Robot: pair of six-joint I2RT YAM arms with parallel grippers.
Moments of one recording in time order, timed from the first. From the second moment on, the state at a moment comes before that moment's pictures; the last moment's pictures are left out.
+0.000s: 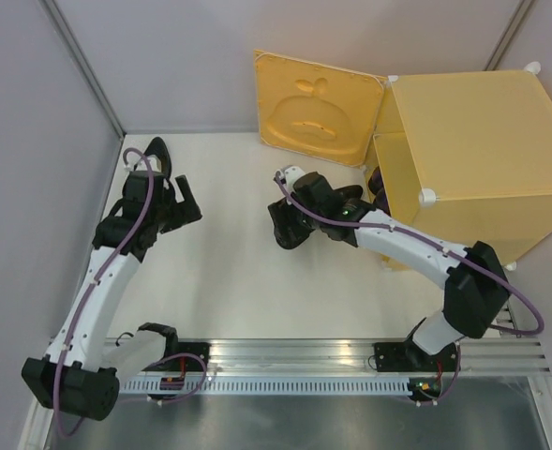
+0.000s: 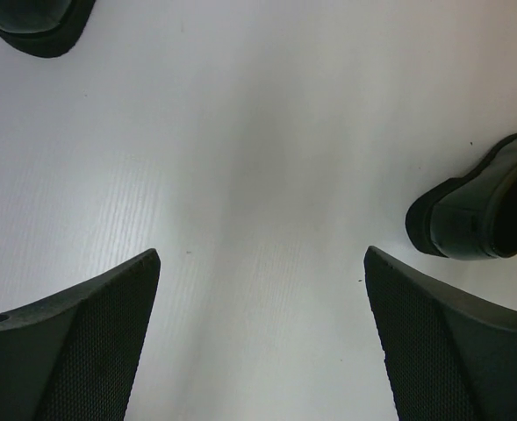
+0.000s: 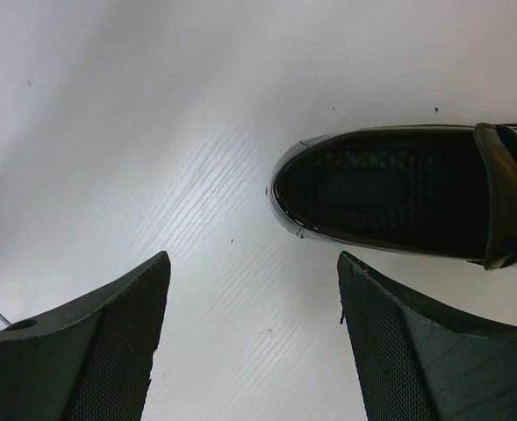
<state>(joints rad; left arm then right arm) -0.20 1.06 1.11 -0.78 -0.15 -0.46 0.78 1.53 1.19 -0.37 -0.02 0.19</state>
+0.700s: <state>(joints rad) -0.20 0.75 0.81 -0.71 -0.24 -0.42 0.80 1.96 1.49 -0.45 0.11 0.13</state>
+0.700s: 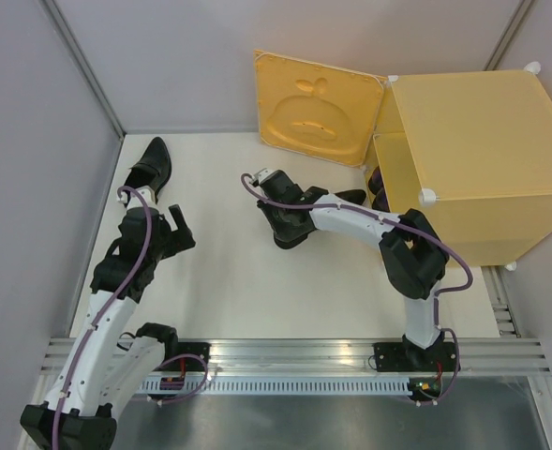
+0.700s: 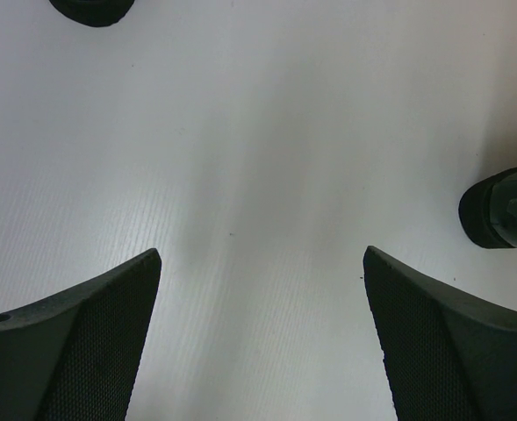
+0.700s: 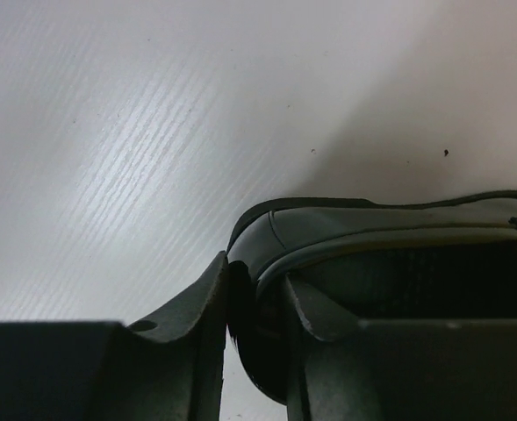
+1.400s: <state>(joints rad) -0.20 0.75 0.81 -0.70 -0.24 -0.42 0.77 1.84 1.70 -0.68 0.00 0.12</state>
